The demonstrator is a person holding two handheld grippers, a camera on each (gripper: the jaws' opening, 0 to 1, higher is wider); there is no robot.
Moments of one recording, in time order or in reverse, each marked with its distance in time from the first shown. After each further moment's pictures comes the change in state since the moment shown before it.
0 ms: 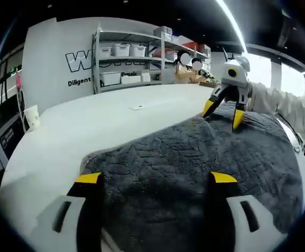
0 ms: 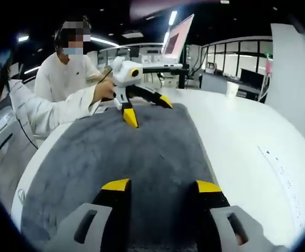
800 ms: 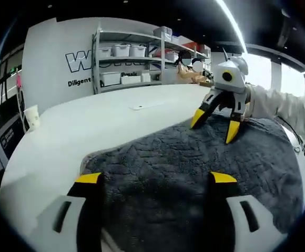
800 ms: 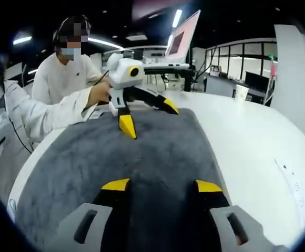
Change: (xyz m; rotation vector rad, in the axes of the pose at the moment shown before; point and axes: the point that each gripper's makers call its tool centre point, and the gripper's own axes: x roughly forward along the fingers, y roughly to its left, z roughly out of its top) left arm 0.000 0.000 0.001 0.000 -0.003 0.000; right arm 0.055 0.004 0.022 -0.019 -0.025 0.036
